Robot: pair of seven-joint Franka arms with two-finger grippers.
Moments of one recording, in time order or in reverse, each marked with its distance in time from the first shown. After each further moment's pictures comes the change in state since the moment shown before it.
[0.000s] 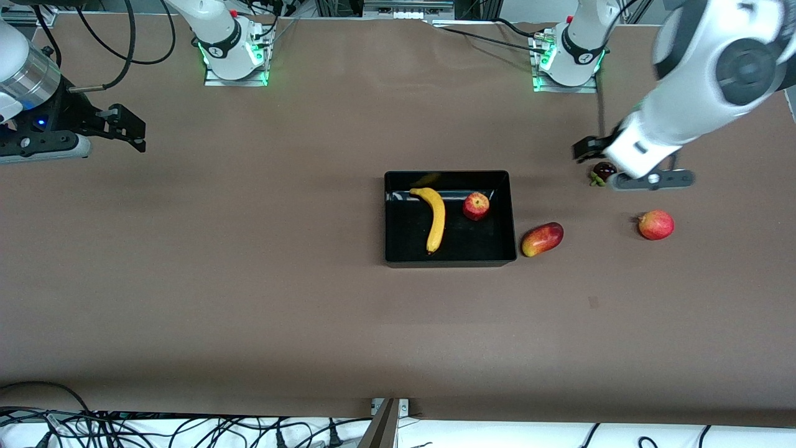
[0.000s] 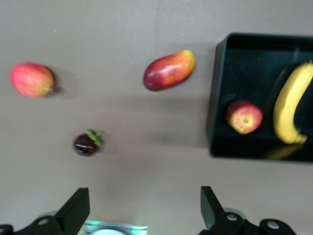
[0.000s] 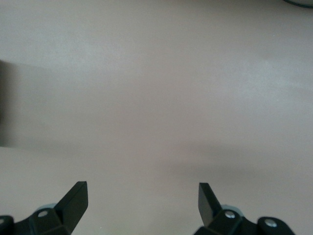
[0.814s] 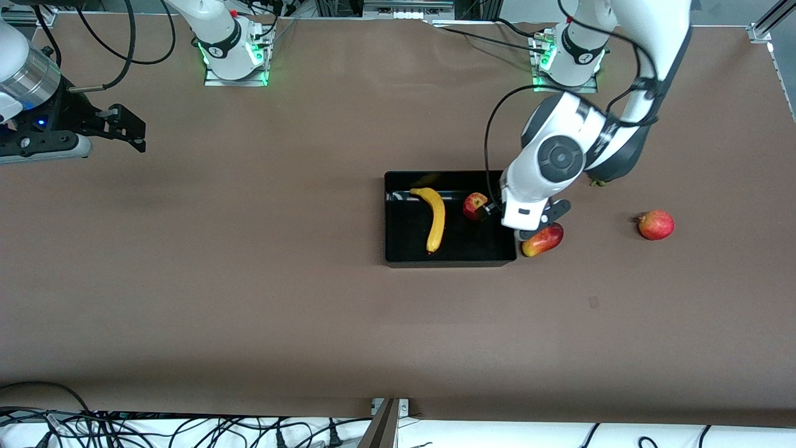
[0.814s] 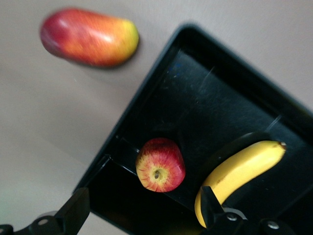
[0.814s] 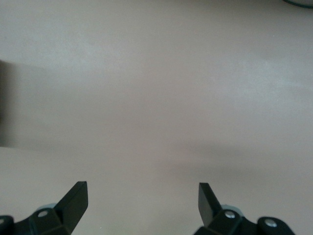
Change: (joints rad) left arm -0.094 0.354 -0.117 0.000 0.000 0.374 -0.694; right arm 0.000 0.000 0.000 0.000 0.000 0.000 0.000
